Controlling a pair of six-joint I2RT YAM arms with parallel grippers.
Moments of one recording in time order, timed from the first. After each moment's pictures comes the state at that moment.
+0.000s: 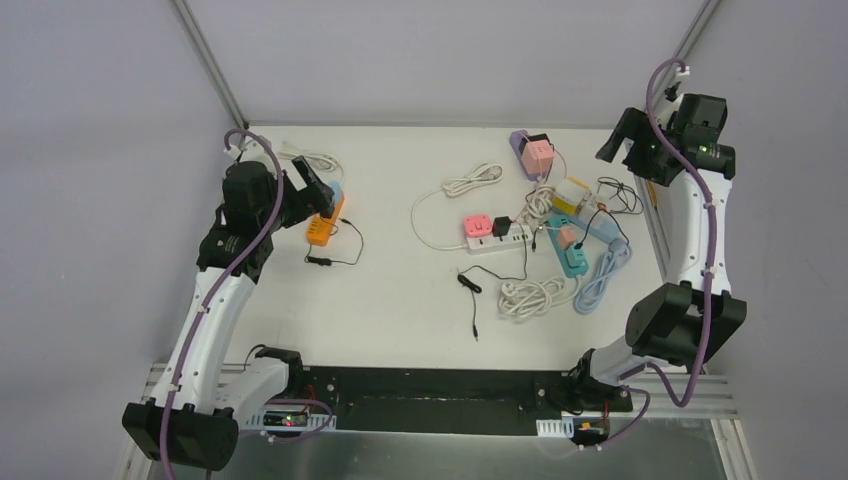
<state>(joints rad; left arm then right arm) -0.12 0.94 1.03 -0.45 0.01 -0.52 -0.24 1.53 1.66 -0.86 -0.22 0.18</state>
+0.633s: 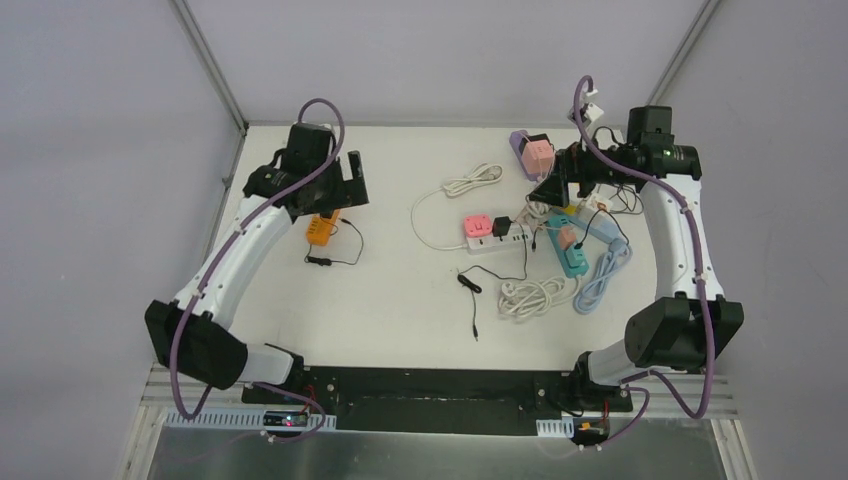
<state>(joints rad) -0.31 1.31 1.34 -0.74 -0.04 -0.46 -0.05 1.48 1.61 -1.03 -0.90 -0.44</state>
